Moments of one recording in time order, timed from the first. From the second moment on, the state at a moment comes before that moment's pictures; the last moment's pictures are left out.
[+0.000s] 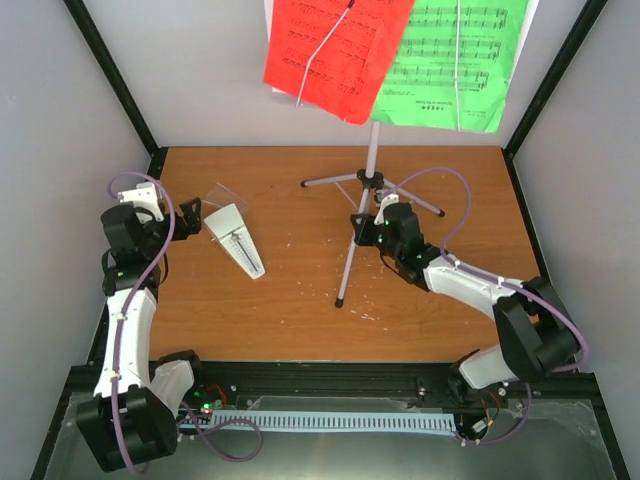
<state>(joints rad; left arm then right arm) 0.27 0.92 0.75 -0.15 0.40 -0.15 0.57 1.42 0.75 0.25 -0.03 0.55</state>
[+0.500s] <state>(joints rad) 0.27 1.17 0.82 -0.18 0.58 -0.19 0.32 1.63 0.93 0.30 -0.24 0.45</state>
